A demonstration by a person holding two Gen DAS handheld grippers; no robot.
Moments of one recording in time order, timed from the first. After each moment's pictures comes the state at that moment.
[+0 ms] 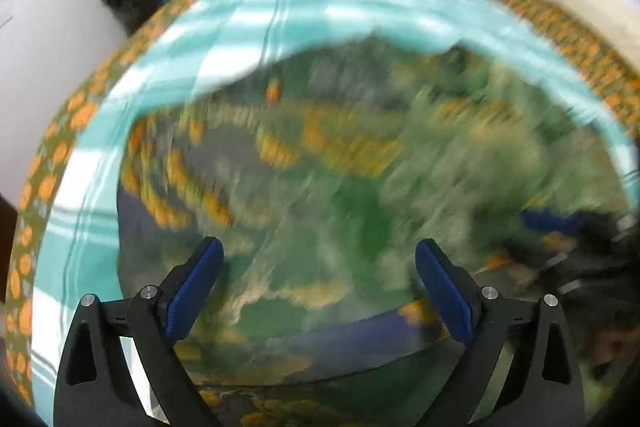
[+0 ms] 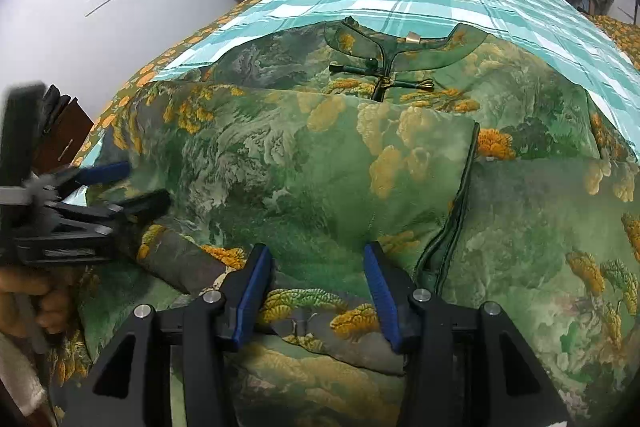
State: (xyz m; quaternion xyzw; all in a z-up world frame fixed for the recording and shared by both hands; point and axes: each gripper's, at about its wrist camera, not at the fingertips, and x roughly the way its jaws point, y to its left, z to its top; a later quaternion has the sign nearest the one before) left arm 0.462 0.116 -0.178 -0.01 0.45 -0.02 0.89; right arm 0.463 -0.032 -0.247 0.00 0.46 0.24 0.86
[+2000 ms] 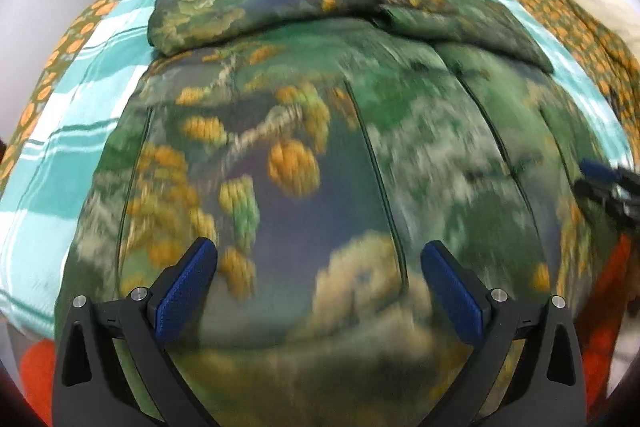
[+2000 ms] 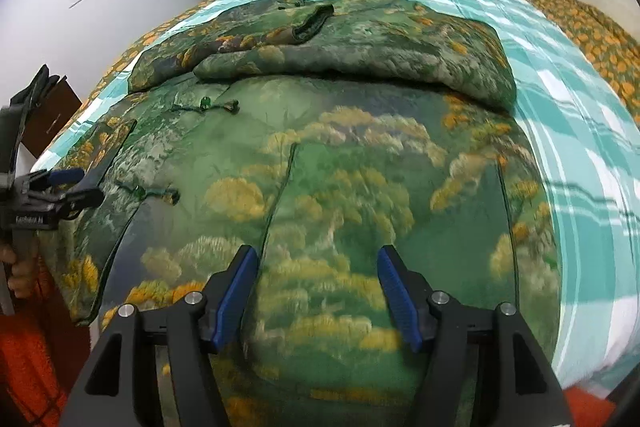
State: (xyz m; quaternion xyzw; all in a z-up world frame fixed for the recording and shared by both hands) left arm 0.232 0.093 -0.208 0.00 0.53 -0.07 0.84; right arm 0.213 -0.156 -0.229 -0.02 0.48 0.15 0.86
